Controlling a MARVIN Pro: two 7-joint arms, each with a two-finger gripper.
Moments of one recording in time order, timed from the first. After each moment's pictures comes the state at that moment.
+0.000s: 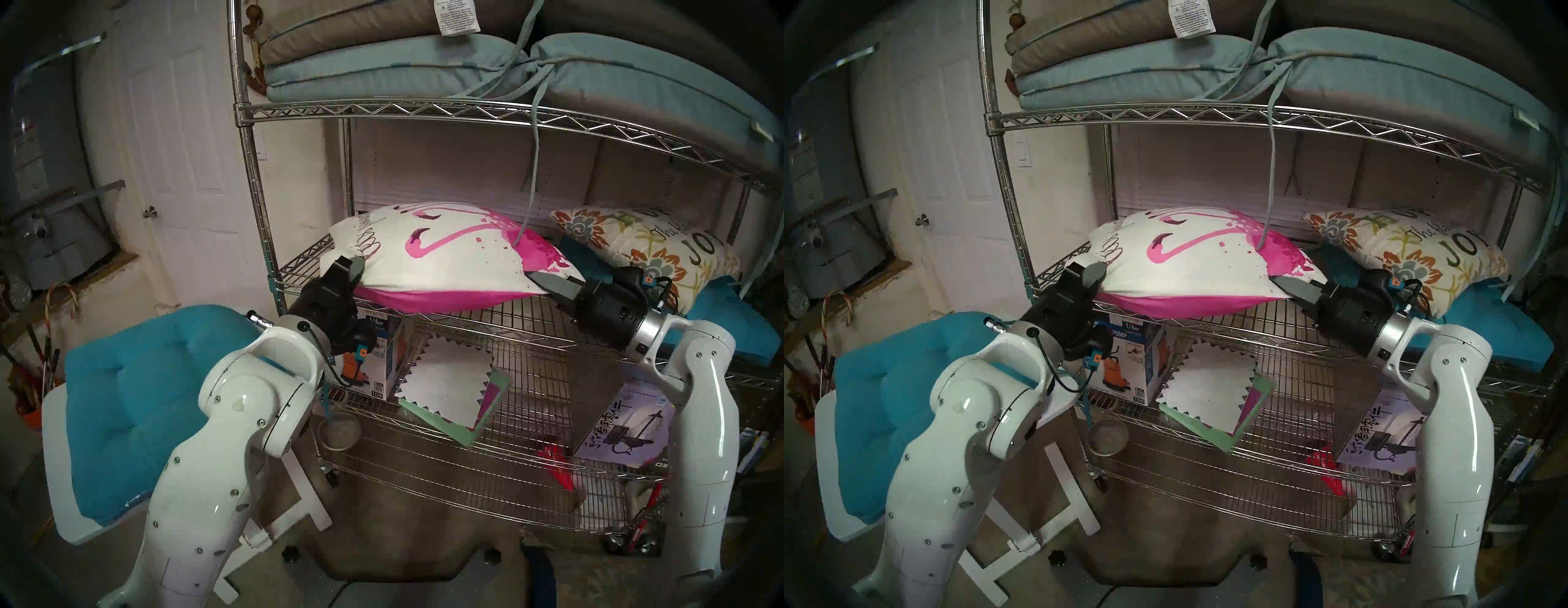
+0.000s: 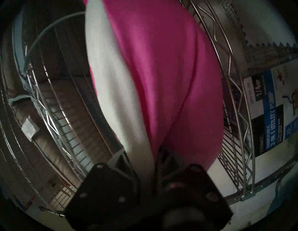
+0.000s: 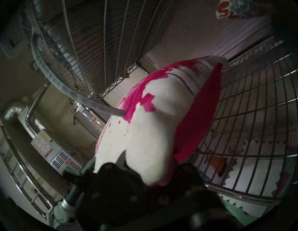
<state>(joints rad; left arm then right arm) 1.54 -1.29 -1.32 -2.15 1.70 -0.05 -0.36 -1.55 -1.18 1.92 -2.03 1.40 0.96 0.19</state>
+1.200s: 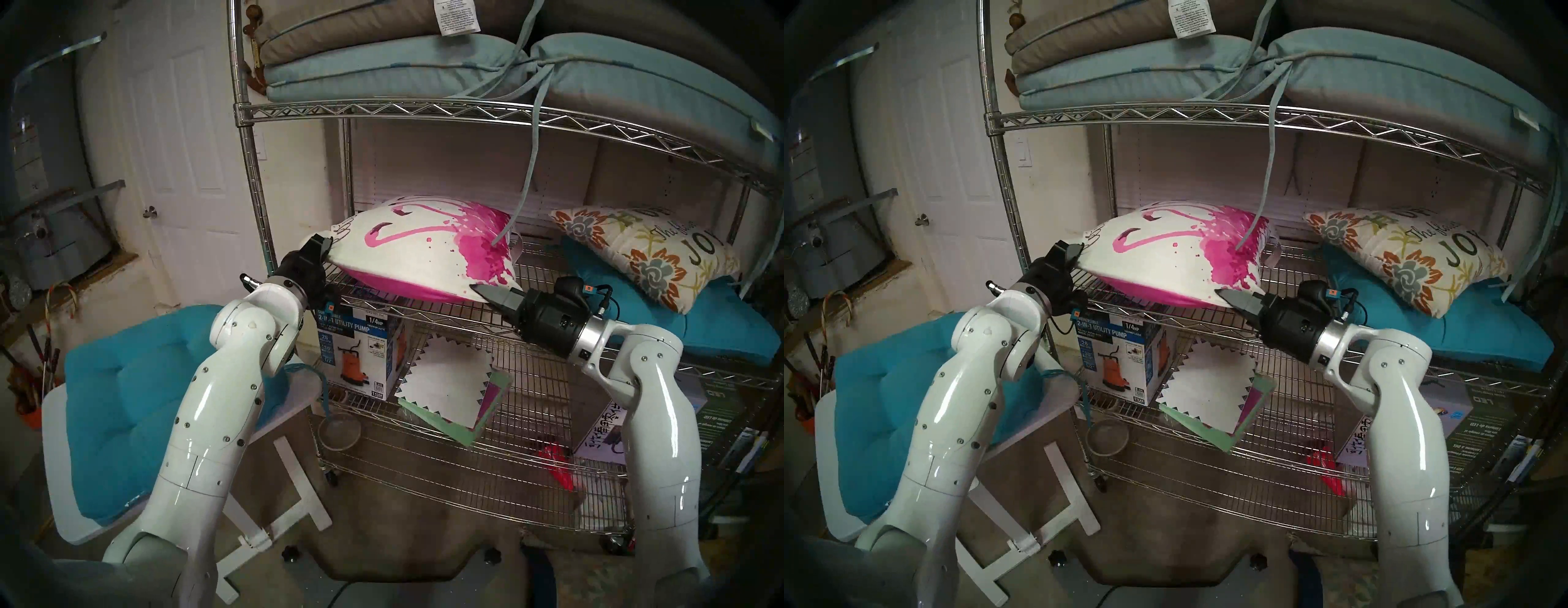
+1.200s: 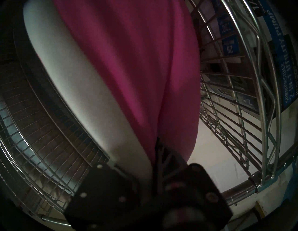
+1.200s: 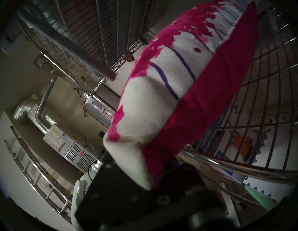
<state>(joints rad) 1.25 -1.33 -1.42 -1.71 1.76 -0.14 -0.23 -1.46 -1.24 1.71 -1.92 1.37 0.91 0.15</state>
